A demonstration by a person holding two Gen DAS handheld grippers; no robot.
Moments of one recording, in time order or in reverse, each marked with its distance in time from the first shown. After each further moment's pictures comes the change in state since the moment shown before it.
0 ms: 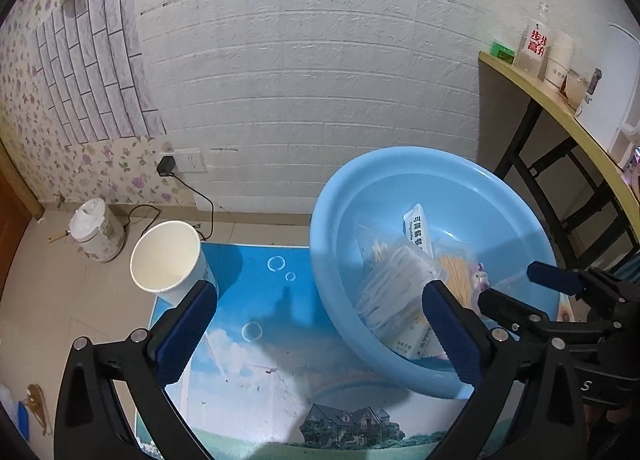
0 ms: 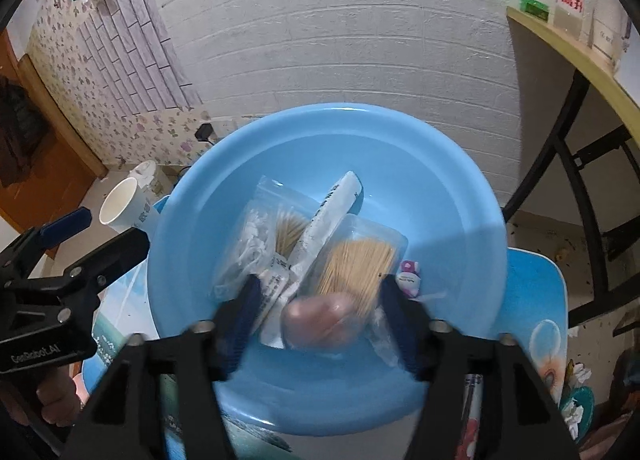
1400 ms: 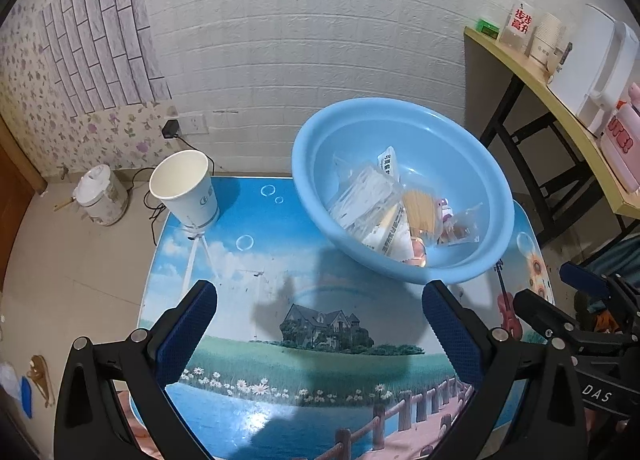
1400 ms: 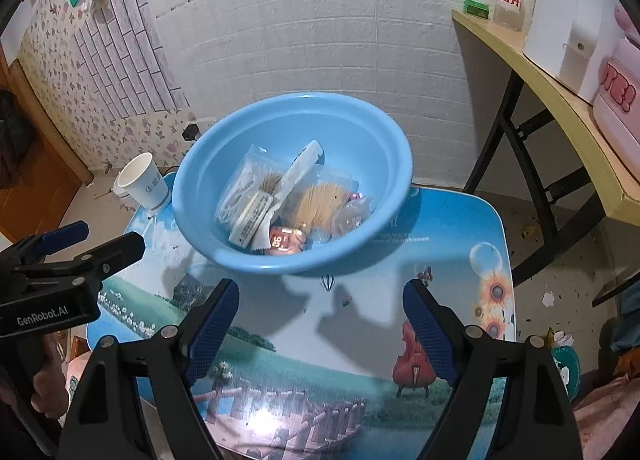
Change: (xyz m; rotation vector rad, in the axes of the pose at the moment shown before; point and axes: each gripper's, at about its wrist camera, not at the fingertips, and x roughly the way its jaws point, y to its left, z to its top) left arm -0.060 -0.019 -0.046 -0.019 0.115 -0.005; right arm -0.090 -0.008 -0.073 0.040 -0.006 -0.074
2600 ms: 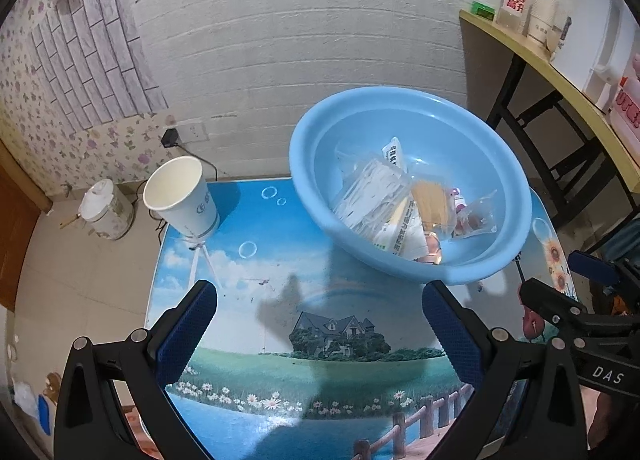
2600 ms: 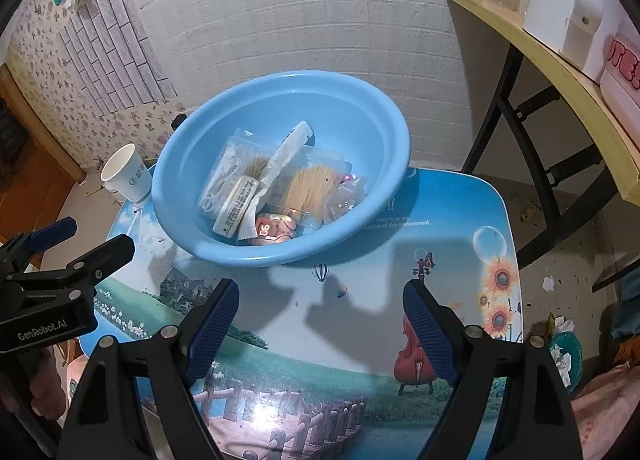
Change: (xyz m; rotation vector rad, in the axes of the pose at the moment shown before) left arm 0.019 -0.004 0.001 0.074 0.001 0.033; right arm 0.024 -0.007 0.001 0.031 0.052 -0.015
